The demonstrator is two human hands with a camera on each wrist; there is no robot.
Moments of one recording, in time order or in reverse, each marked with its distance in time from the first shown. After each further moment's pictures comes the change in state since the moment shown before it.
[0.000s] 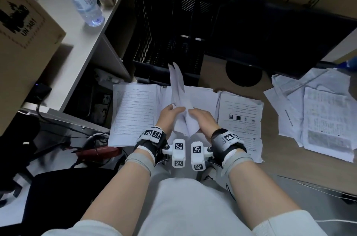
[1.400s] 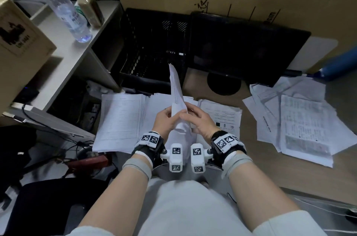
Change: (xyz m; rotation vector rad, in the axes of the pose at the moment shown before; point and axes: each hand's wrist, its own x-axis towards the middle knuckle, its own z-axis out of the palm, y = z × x) left_hand -0.039 -0.017 0.090 0.087 -0.011 0.289; right_hand -0.048 0.000 -0.094 0.093 -0.164 -0.268
